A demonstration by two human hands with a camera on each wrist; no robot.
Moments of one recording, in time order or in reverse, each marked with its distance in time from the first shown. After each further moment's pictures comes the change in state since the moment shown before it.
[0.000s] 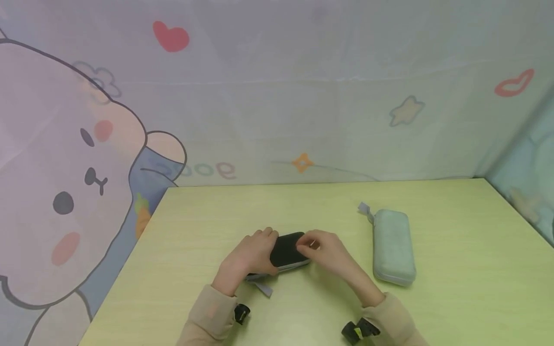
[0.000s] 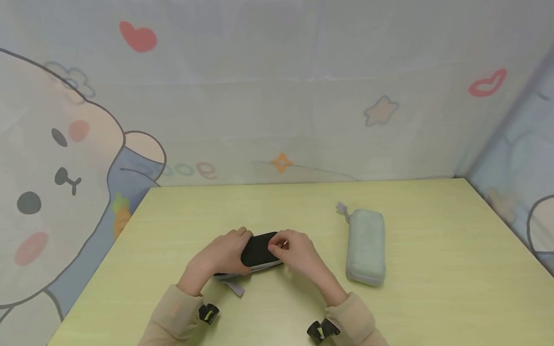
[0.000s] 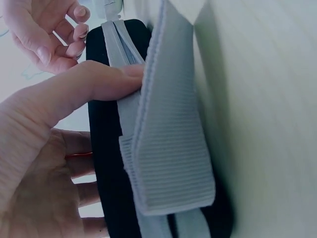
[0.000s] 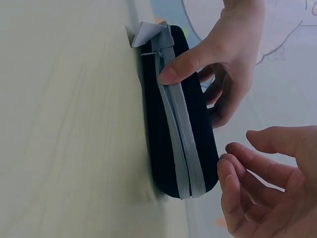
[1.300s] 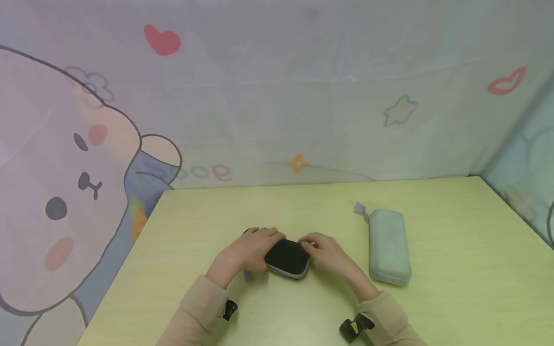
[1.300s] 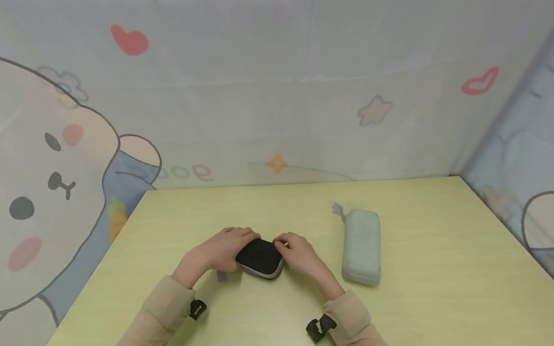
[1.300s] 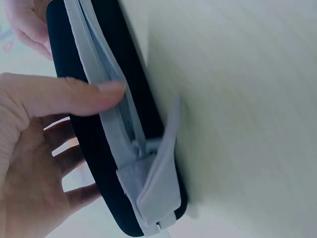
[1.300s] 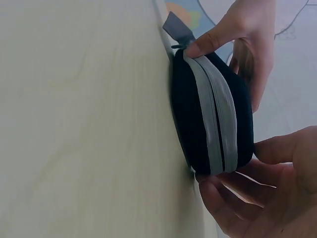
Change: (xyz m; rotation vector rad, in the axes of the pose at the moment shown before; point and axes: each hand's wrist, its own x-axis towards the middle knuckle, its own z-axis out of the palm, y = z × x) left_hand 0.009 -0.008 -0.004 0.081 -0.014 0.187; right_hand 0.004 0.024 0.006 0.069 -0.025 0.185
